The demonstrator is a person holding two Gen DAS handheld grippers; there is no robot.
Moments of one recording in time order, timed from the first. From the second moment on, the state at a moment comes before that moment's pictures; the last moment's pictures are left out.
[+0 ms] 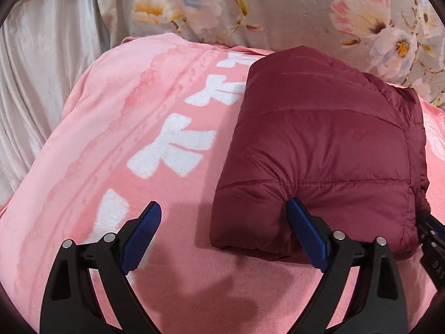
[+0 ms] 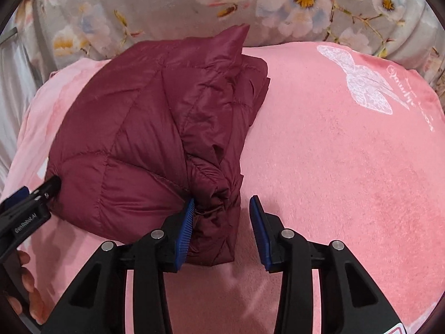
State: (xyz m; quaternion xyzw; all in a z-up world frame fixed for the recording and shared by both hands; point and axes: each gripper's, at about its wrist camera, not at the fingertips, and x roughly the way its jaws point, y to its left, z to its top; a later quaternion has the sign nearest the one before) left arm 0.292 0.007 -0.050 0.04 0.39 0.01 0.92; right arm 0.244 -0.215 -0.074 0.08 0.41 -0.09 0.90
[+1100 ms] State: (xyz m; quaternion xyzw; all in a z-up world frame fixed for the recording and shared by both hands) left arm 0.234 -0.010 -0.037 0.05 0.36 0.00 0.93; right arm 0.166 -0.196 -0.050 0.03 0.36 -0.13 0.92
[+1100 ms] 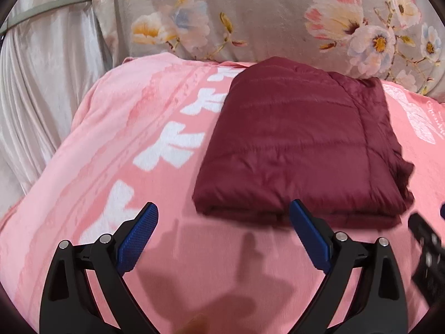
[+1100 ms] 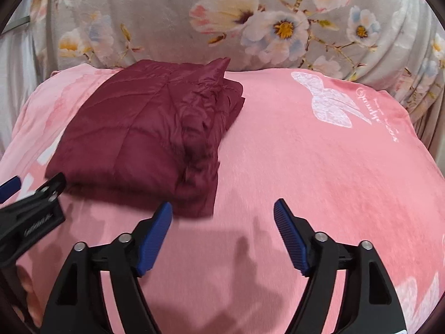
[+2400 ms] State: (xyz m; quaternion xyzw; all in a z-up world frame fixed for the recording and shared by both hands) left arm 0.096 -0.019 -0.053 0.07 0.32 -0.02 0.95; right arm 0.051 -0.175 -0.078 0.03 0.34 -0.13 0.93
